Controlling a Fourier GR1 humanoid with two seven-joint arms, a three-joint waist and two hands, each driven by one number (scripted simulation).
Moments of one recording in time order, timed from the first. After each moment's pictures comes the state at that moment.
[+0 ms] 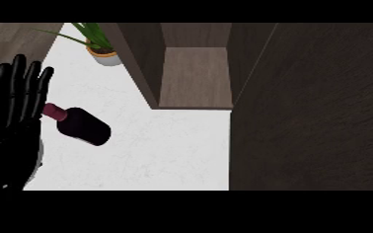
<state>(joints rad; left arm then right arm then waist) -0.02 0.12 0.03 -2.10 0.03 -0.04 -0.02 0.00 -0.11 0.00 -2.10 0.00 -0.01 -0.03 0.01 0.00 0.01</state>
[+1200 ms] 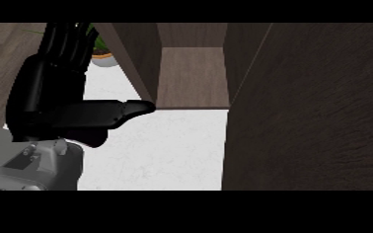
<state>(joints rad) -0.44 0.02 -0.04 -1.98 -0.05 0.29 0.57 0.23 -0.16 0.23 -2.44 -0.17 0.16 0.27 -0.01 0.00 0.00</state>
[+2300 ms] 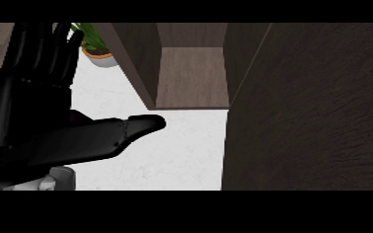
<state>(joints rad) -0.50 0.02 -0.16 -2.15 -0.30 0.43 0.87 0.21 -0.16 0.29 -2.51 -0.13 0.08 0.40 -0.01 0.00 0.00</state>
